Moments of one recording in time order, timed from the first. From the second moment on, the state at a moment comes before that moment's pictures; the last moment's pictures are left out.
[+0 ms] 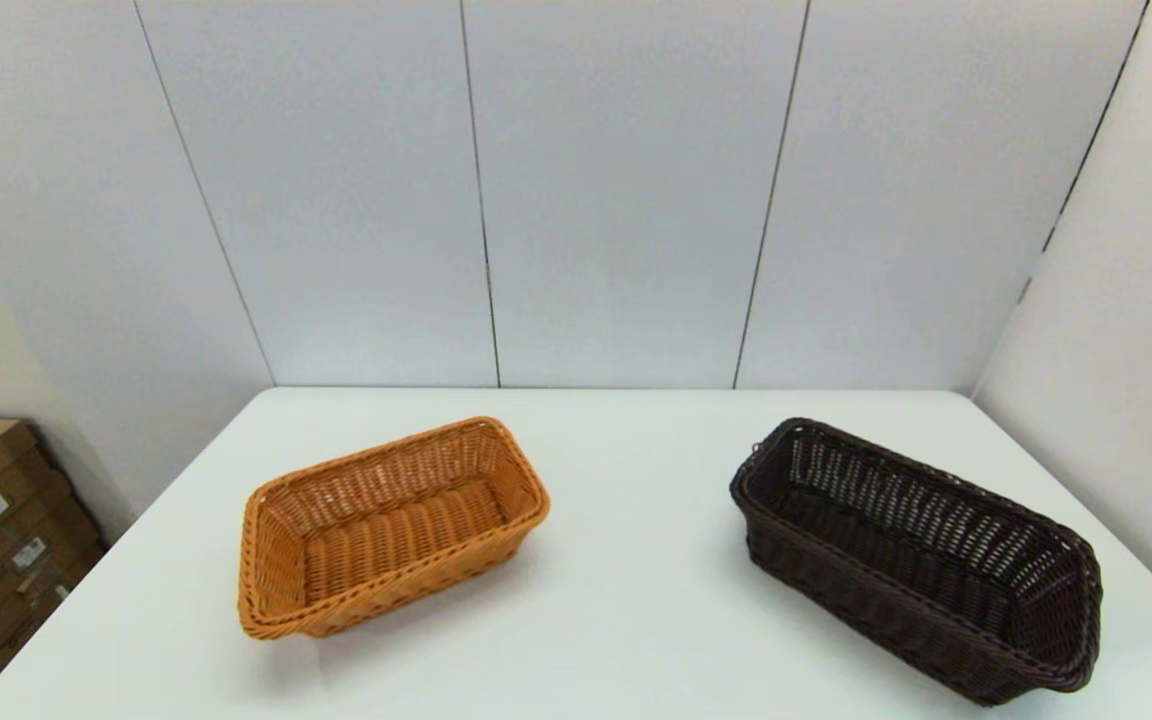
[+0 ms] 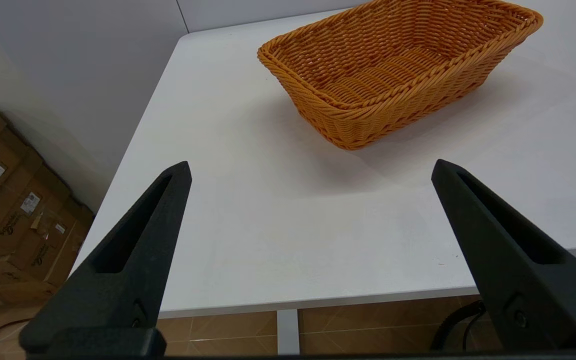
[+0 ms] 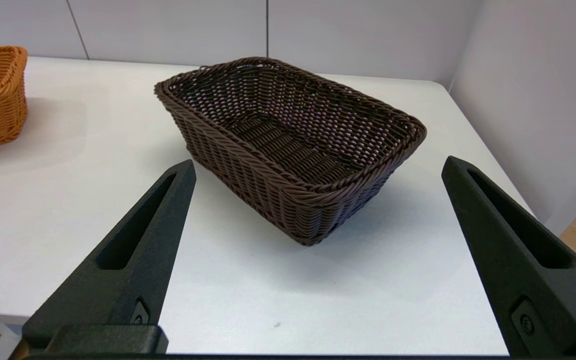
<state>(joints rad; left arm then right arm) 0.00 0.00 -0.08 0.23 -0.02 0.11 0.00 0.00 0.00 0.01 0.03 -0.04</state>
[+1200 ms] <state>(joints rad) 0.00 0.00 -0.07 0.21 -0.03 0.11 0.00 0.00 0.00 0.01 0.03 -0.04</state>
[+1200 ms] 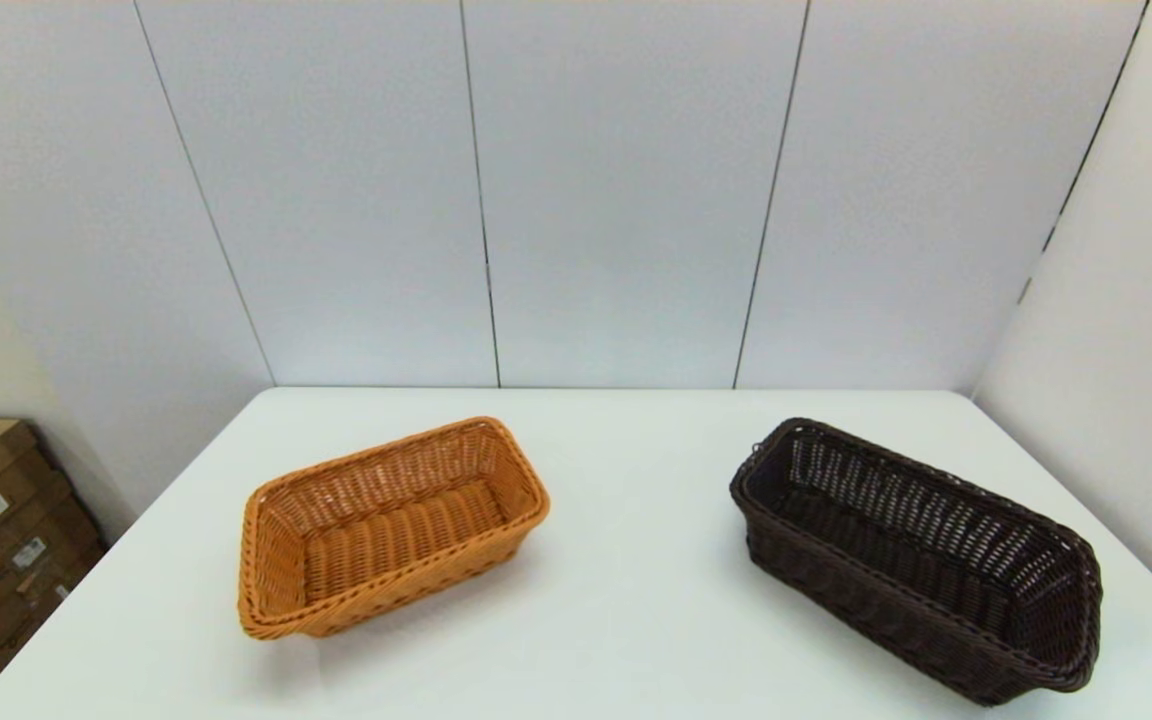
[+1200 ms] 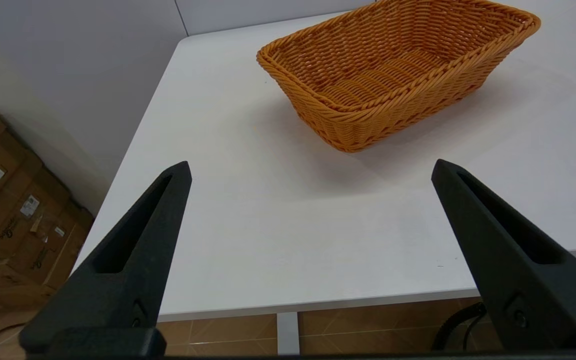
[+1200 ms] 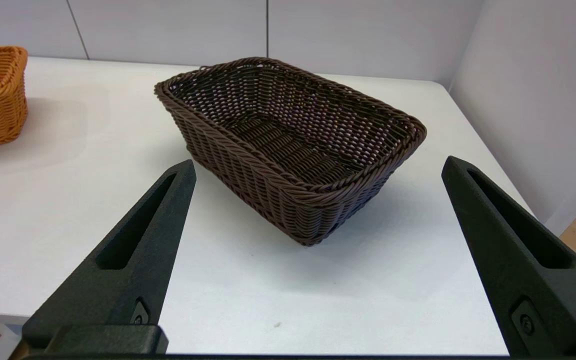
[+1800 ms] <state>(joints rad) 0.00 0.20 -0.31 0.39 -0.06 0.10 0.00 0.00 0.00 0.01 0.03 -0.04</state>
